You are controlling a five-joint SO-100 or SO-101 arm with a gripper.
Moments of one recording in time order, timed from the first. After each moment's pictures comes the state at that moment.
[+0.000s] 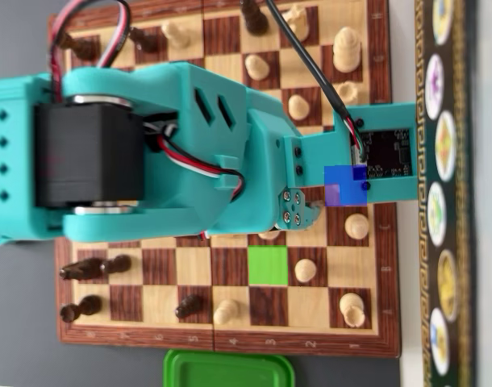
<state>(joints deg) -0.4 70.5 68.8 67.8 88.6</state>
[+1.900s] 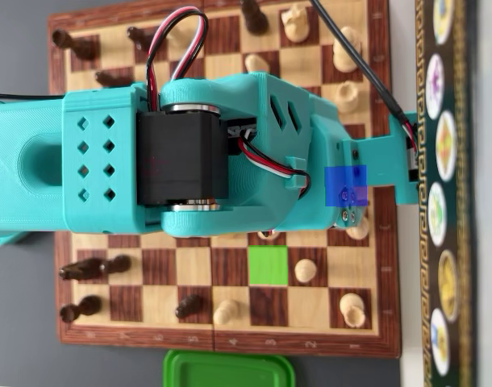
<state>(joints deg) -0.4 56.2 54.2 65.7 88.8</state>
